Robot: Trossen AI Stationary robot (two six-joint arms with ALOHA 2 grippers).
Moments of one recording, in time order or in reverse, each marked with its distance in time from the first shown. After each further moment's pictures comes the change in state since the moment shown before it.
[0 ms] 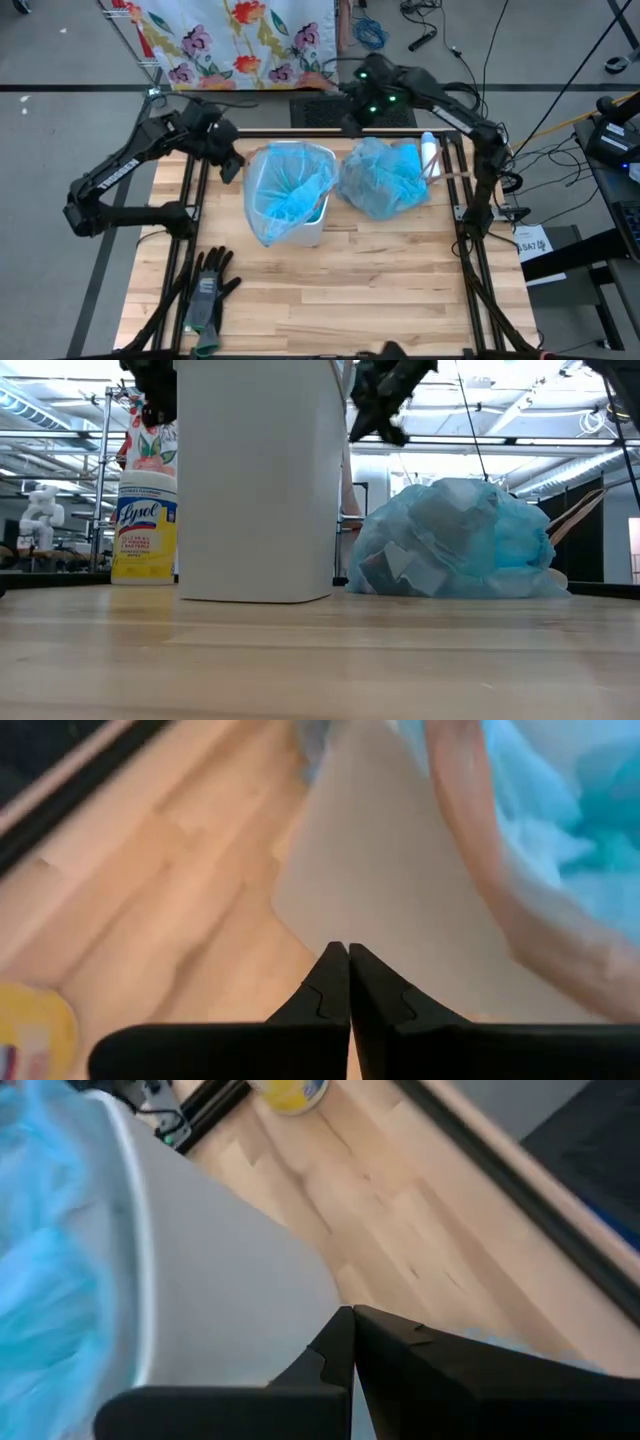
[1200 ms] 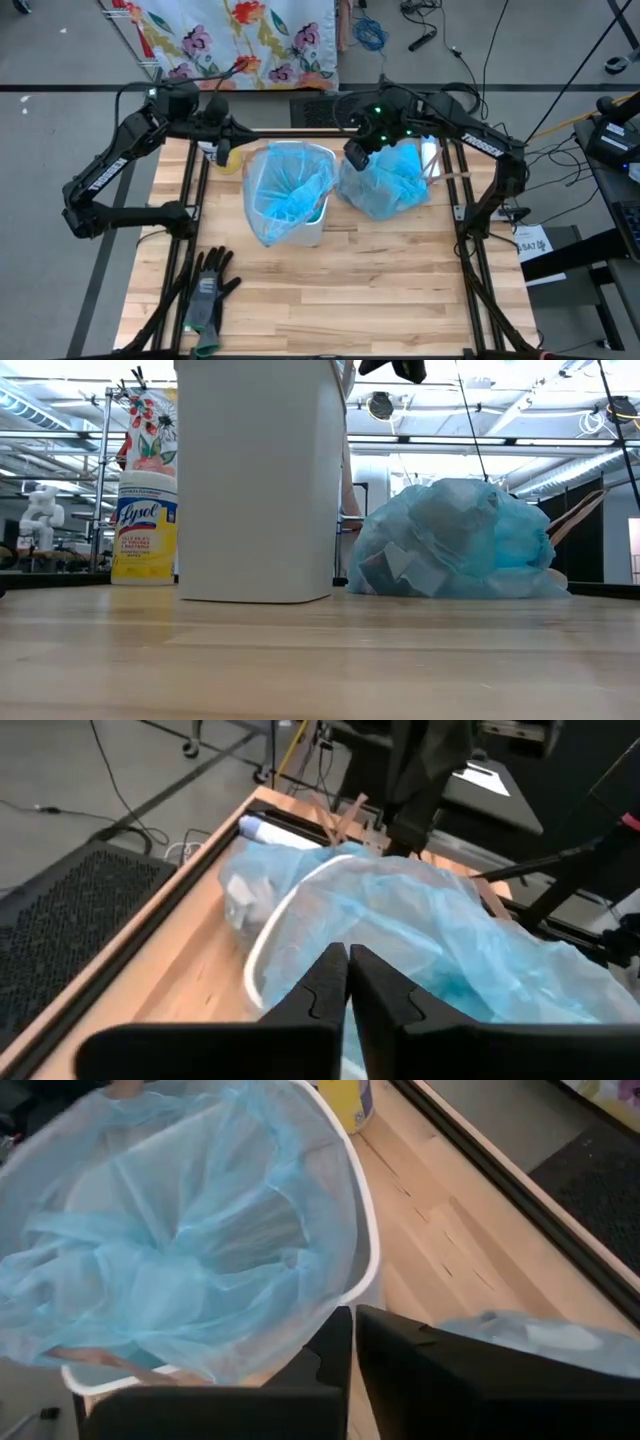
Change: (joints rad) left arm 0.033 -0.015 0.116 0.335 0.182 0.000; right arm 0.309 -0.198 0.001 -0.049 0.314 0.155
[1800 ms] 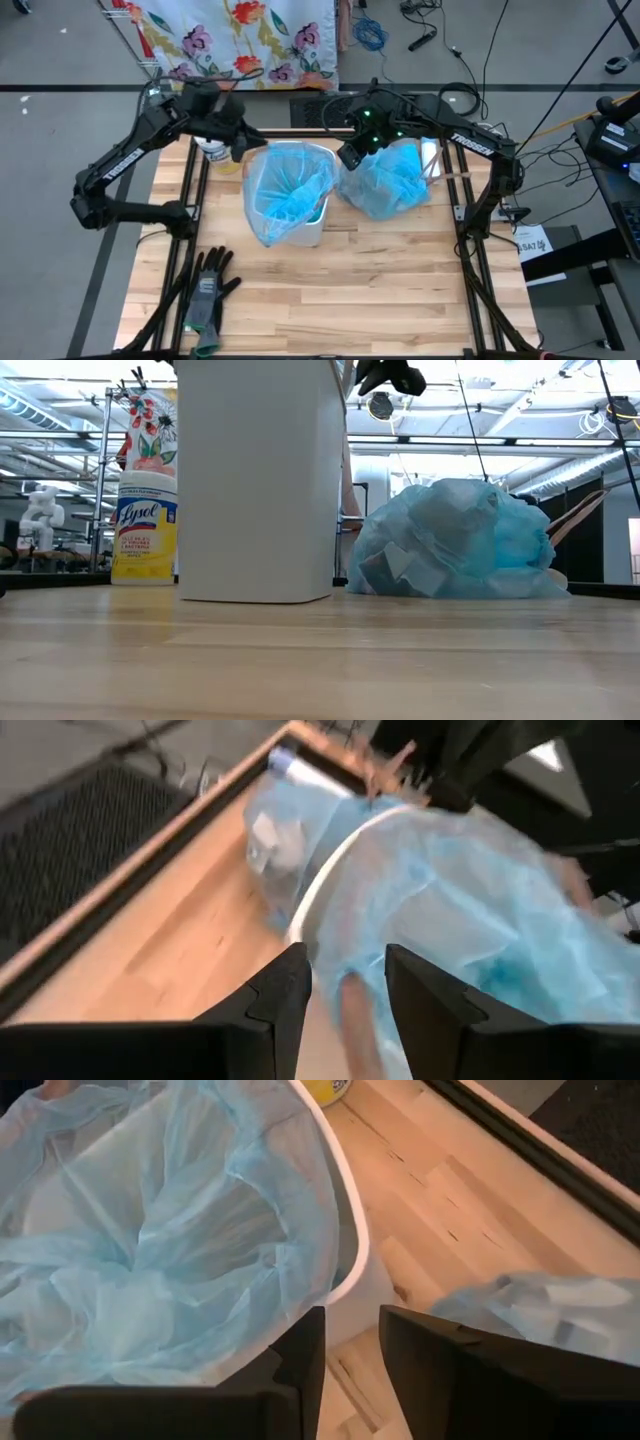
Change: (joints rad) left arm -0.005 0.099 0.000 -0.059 -0.058 -0.052; right arm -0.004 0.050 0.000 -0.024 -0.007 0.130
